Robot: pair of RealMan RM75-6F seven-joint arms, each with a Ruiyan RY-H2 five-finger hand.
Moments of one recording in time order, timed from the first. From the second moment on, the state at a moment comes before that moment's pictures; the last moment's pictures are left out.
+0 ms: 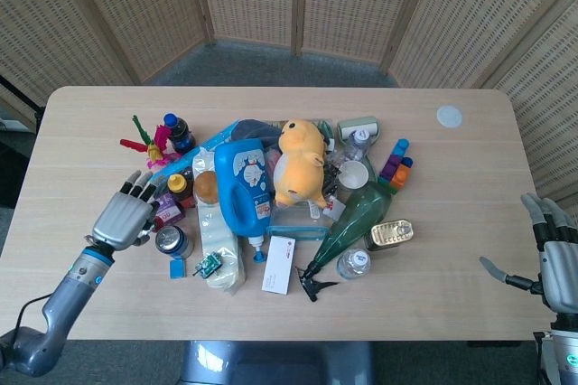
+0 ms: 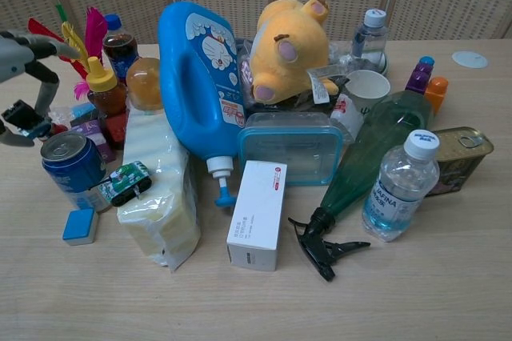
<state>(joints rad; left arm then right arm) -0.52 -1.31 -0.06 -1.54 1.34 1.09 0.50 0.06 -1.05 0.12 -1.73 -1.47 1.54 0.09</state>
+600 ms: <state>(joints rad) -0.63 -1.04 -0.26 -1.79 1.24 1.13 0.64 0.06 -1.04 0.12 -1.73 -1.47 1.54 0.08</state>
